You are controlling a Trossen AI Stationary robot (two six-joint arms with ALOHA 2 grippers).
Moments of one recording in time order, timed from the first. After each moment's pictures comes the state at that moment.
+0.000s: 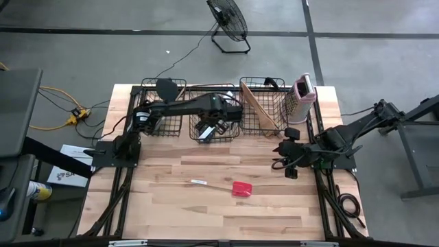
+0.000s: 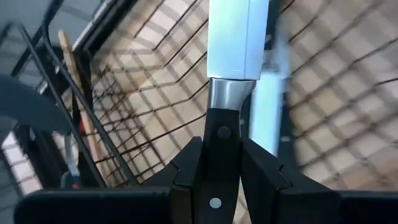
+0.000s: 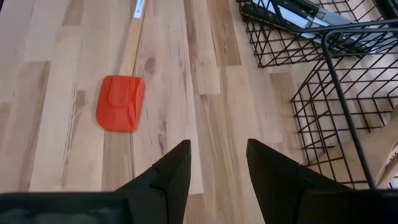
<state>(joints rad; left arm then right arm) 0.16 2.13 2.10 -1.54 -0.47 -0.77 0.45 0.98 0.87 -0.81 0.39 0.43</state>
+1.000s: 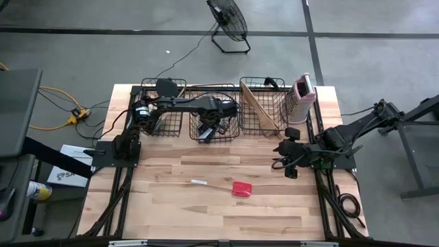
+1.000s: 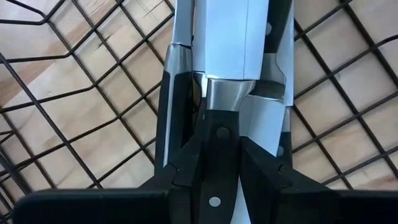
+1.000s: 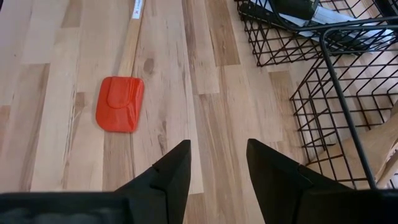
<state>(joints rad) 0.28 2.13 1.71 -1.05 -0.26 -0.71 0.45 0.98 0.87 -0.81 0.39 0.44</state>
